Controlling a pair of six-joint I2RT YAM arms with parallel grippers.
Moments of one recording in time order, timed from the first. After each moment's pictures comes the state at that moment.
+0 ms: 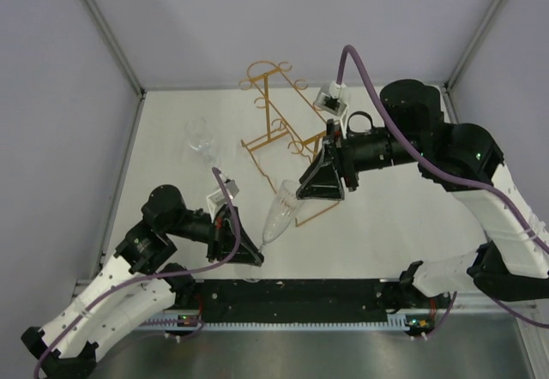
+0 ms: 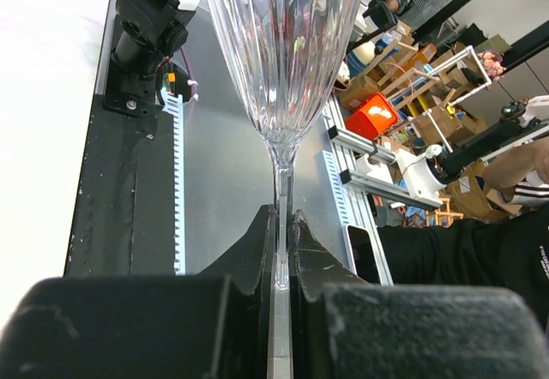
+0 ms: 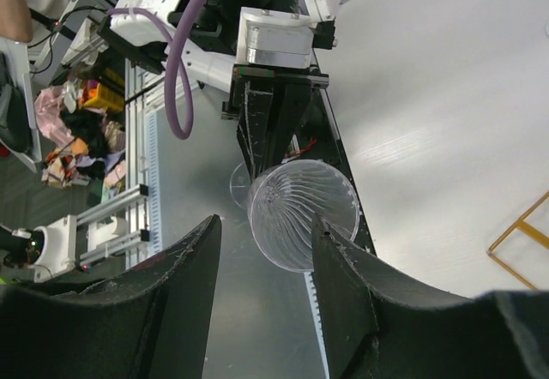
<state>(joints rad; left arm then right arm) -0.69 0.56 0.68 -0.17 1.13 -0.64 0.93 1.31 1.98 -1.06 -0.57 0.29</state>
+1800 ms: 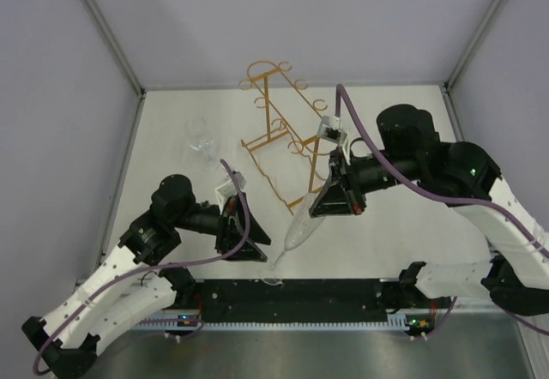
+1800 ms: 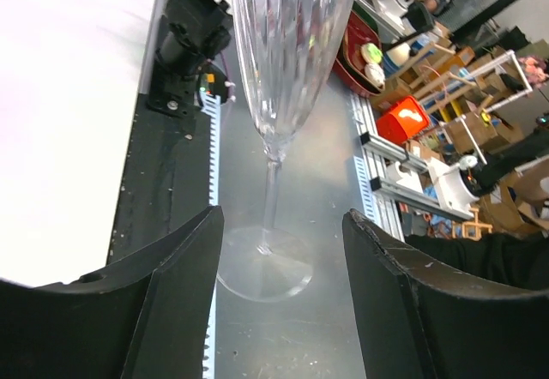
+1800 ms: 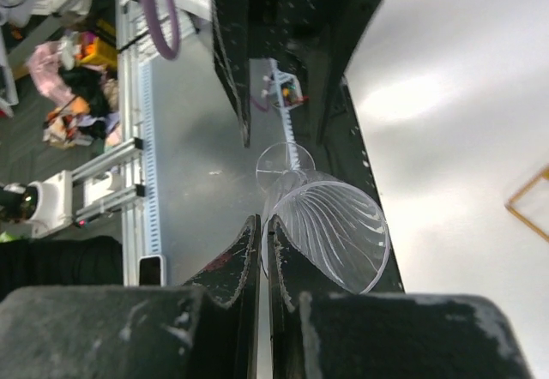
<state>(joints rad) -0.69 0.65 0.73 -0.24 1.08 -0.53 0.93 1.21 1.74 -1.03 -0.67 0.24</state>
